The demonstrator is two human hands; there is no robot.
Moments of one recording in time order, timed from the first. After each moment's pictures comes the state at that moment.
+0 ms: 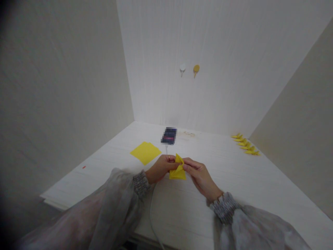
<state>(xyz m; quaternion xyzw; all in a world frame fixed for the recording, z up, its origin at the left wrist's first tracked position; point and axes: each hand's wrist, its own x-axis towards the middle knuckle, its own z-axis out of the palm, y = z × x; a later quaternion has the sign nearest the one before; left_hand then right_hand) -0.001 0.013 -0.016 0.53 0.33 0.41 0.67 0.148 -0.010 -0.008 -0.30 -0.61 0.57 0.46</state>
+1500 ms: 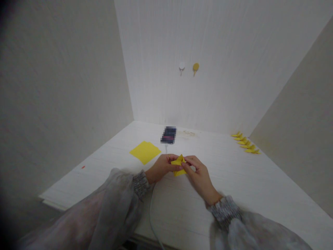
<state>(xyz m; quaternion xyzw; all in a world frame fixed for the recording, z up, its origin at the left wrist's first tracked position) -0.004 0.016 -0.024 0.60 0.32 0.42 0.60 0.149 -0.007 -0.012 -0.40 -0.73 0.28 0.49</state>
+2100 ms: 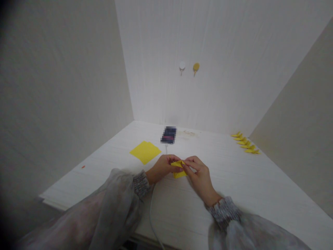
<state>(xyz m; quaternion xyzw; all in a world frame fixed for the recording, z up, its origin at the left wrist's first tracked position) -0.002 0.016 -0.026 0.58 0.35 0.42 0.60 0.150 -0.009 -0.013 -0.42 -0.75 0.17 0.48</state>
